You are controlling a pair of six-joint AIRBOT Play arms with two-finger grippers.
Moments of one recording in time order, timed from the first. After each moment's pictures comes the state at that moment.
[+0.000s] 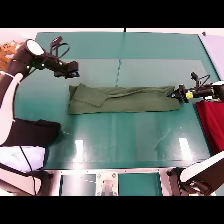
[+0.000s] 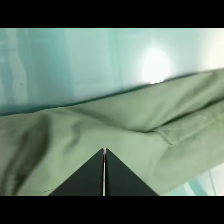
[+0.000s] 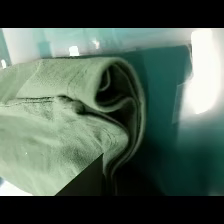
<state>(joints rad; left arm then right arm) -0.11 -1.69 1.66 1.03 -1.14 -1.47 -0.52 -1.96 1.50 -0.77 1.36 1.07</state>
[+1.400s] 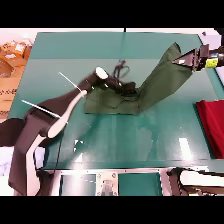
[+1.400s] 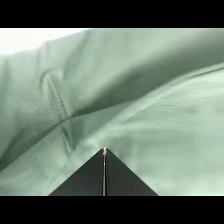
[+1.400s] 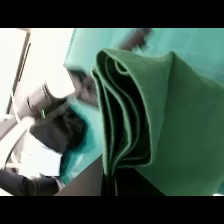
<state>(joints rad) -0.52 -2.10 1.93 0.54 -1.00 -1.31 -0.35 -1.44 1.56 -0.46 1.63 1.18</state>
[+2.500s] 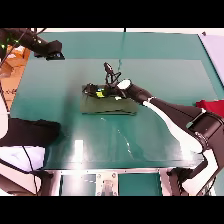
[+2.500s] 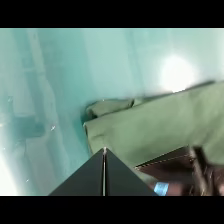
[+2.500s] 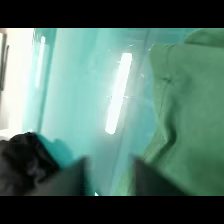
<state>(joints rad) 0.00 -1.74 2.06 1.10 -1.45 -1.42 0.57 -1.83 1.45 -0.34 0.60 1.25</state>
